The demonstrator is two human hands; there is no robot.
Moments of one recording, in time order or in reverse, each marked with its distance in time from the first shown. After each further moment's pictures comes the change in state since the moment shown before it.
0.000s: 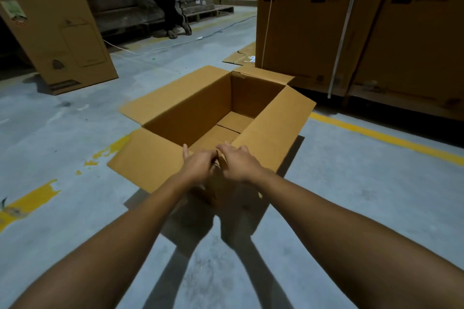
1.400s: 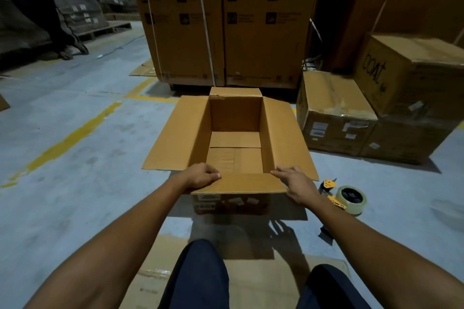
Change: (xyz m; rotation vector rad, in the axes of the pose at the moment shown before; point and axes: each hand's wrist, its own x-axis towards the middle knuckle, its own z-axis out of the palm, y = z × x) left_hand -0.257 0.240 -0.002 -0.167 -0.573 0.352; right_hand -0.524 0.134 -0.020 -0.200 0.210 0.521
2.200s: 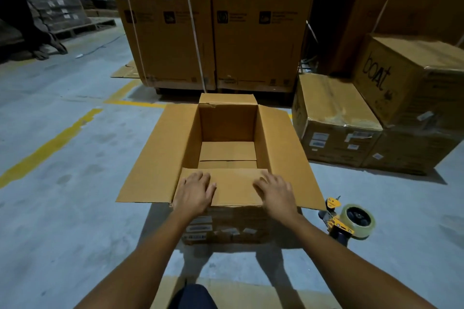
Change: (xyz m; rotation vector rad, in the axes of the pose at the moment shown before) left_hand 0.103 -0.035 0.038 0.255 0.523 0.057; right_hand 0.082 -0.022 0.033 0.084 0.179 0.077
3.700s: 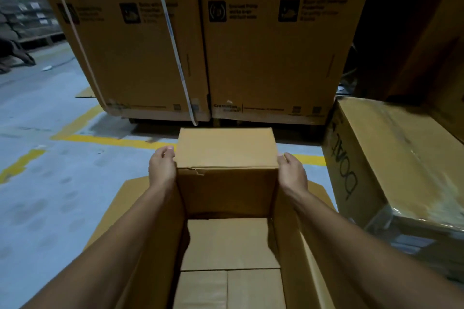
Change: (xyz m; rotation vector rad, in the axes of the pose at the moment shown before) left_hand 0.471 -0.090 0.016 -1.083 0.389 -0.556; right_hand 0.474 0.096 0.031 0.719 0.256 0.487
